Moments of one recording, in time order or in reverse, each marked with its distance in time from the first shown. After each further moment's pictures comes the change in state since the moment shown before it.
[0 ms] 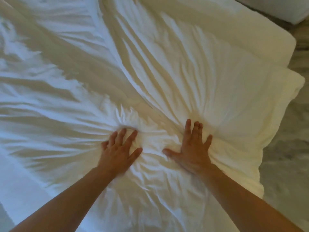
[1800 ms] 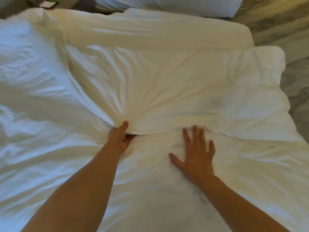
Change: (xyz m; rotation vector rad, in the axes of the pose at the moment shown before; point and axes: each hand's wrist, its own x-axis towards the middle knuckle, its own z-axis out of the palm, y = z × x) left_hand 0.209 -0.138 -0.096 -1.775 -0.154 -0.523; right_hand 0.010 -0.200 0.049 0.211 0.461 0.292
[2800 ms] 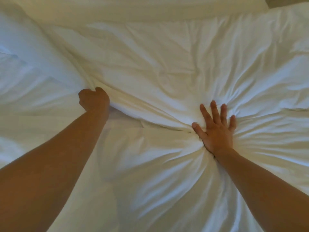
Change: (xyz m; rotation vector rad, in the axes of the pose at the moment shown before) left_hand 0.169 0.225 -0.061 0.694 0.302 0.444; right_hand 0.087 -0.130 0.098 -0.174 -0.039 0.362
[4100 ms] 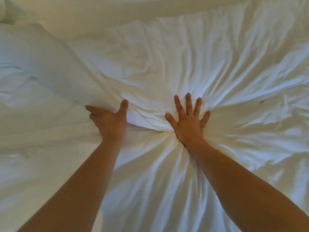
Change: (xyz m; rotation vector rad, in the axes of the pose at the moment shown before) left_hand 0.088 -0.048 -0.146 0.264 -0.285 0.264; right_hand -0.034 -0.303 0.045 0.186 -0.005 0.150
